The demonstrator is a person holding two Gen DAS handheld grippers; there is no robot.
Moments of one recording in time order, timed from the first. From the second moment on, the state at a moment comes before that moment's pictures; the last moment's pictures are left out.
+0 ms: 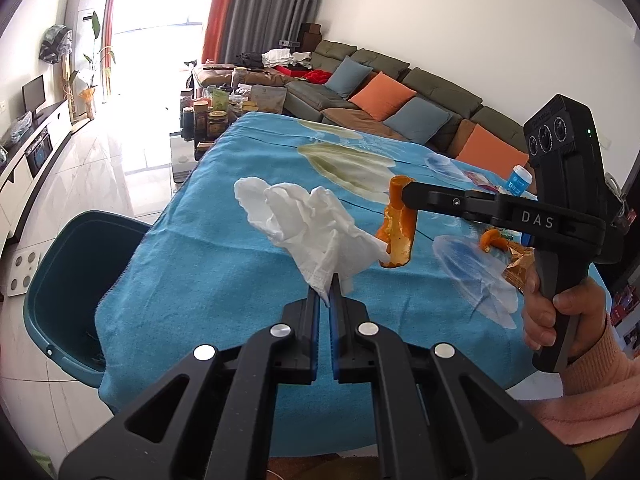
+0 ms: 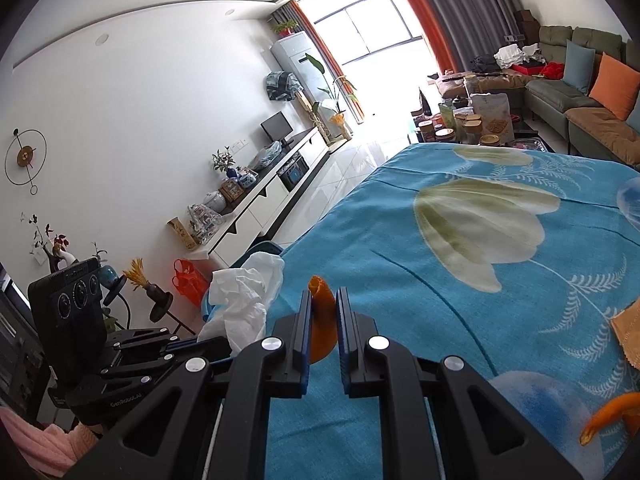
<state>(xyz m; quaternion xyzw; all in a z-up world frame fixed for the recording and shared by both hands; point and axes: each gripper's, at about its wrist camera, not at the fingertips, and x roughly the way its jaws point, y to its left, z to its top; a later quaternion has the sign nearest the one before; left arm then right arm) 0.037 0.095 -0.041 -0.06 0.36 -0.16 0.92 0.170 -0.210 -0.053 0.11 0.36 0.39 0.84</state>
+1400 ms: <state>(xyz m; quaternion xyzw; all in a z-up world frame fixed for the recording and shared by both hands) 0.026 0.192 -0.037 -0.09 0.36 -0.05 0.93 0.207 -0.092 -0.050 0.08 0.38 0.47 0.79</state>
